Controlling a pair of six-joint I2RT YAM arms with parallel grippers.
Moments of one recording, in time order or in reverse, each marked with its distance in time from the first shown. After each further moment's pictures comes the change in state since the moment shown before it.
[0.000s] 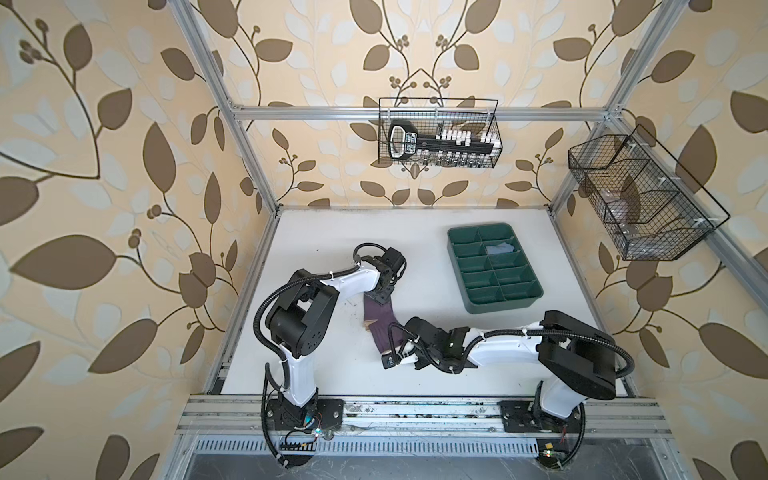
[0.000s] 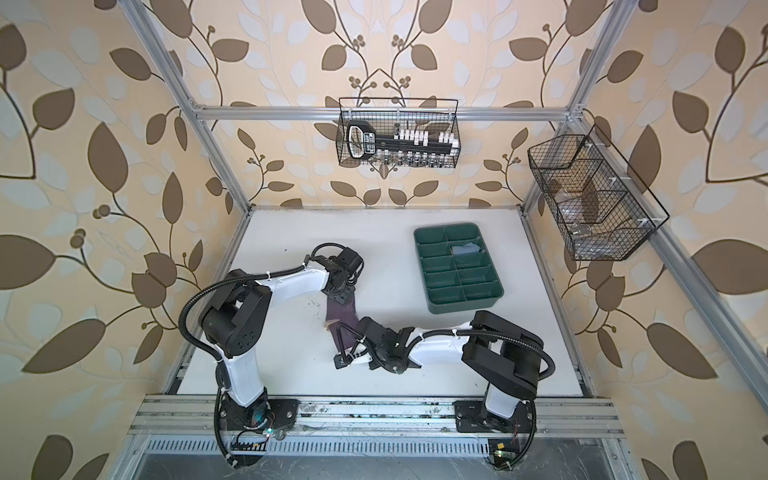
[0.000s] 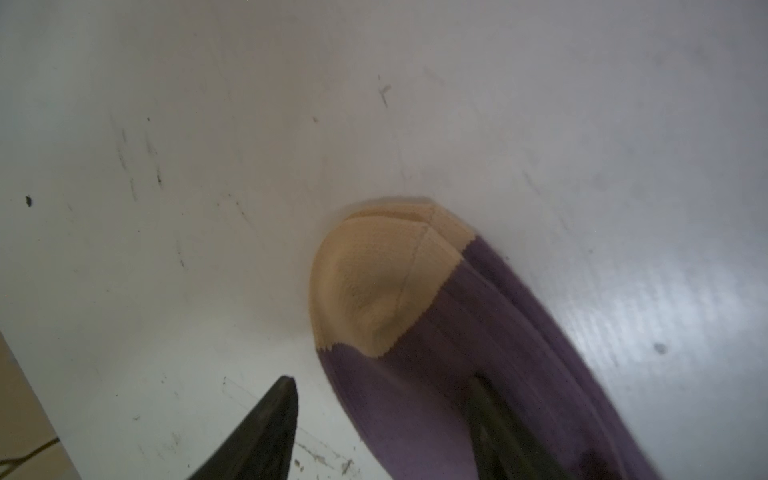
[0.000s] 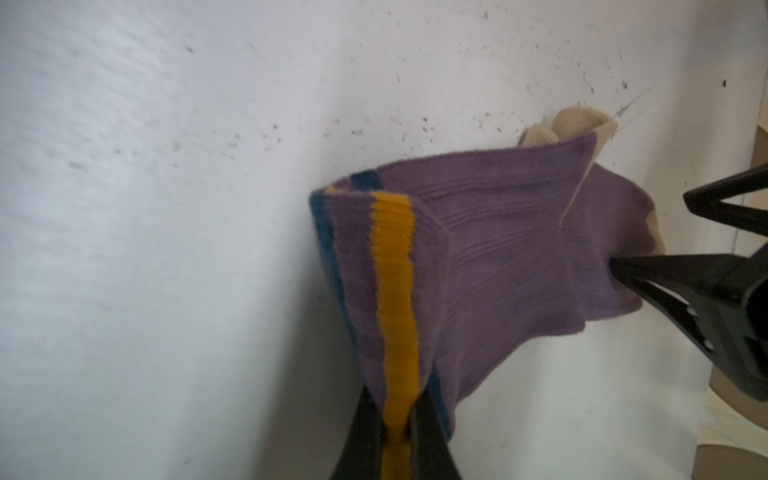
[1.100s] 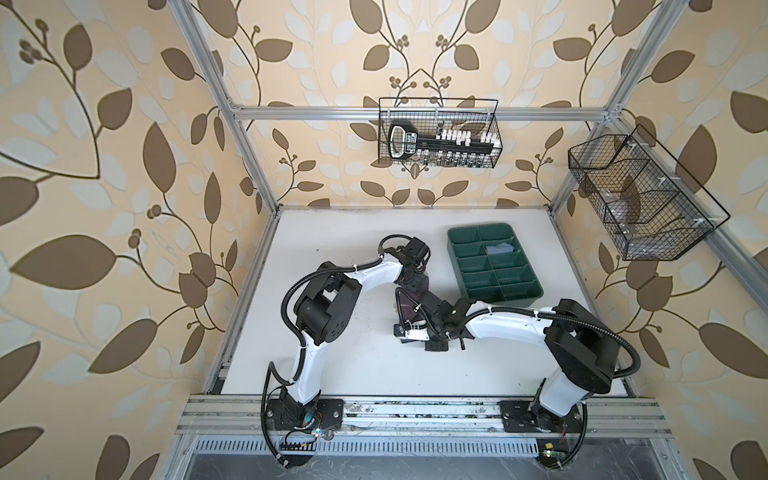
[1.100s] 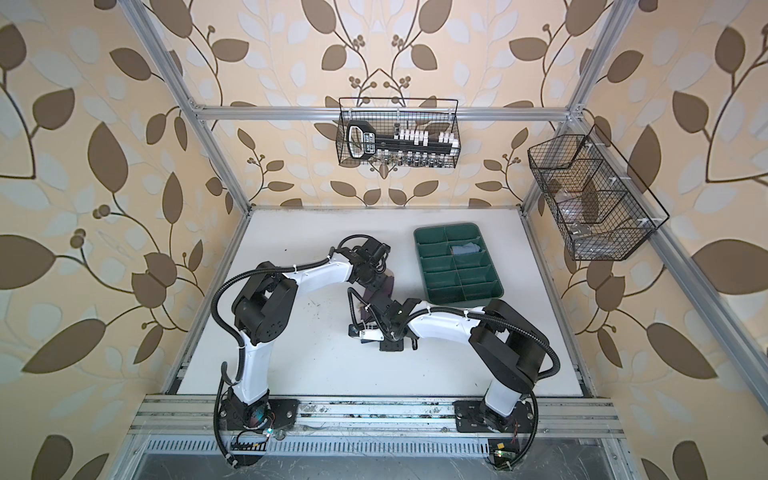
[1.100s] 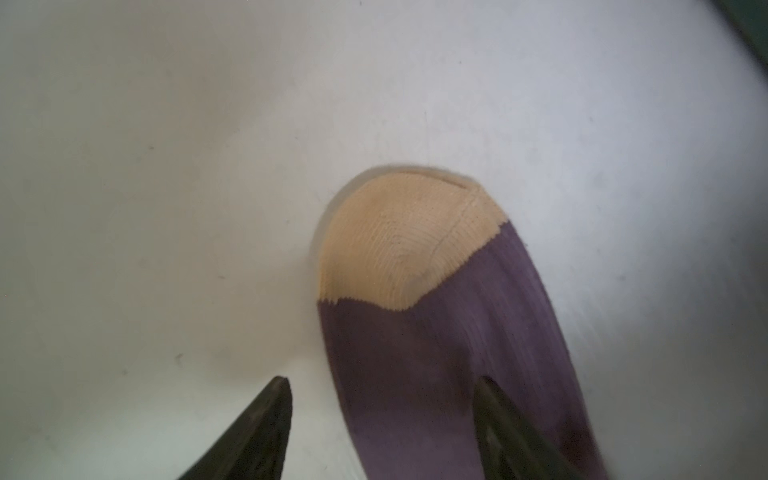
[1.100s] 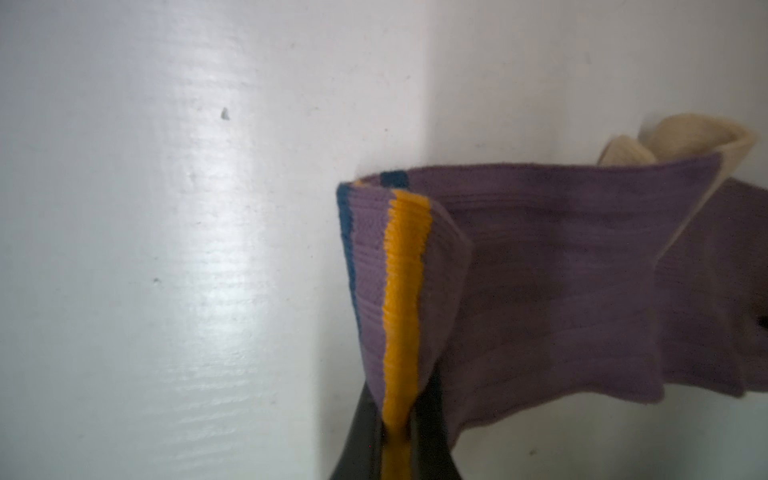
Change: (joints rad) left arm -0.083 0.127 0.243 0.097 0.224 -0.037; right arm -0.185 0.006 0.180 -0.475 -0.153 0.221
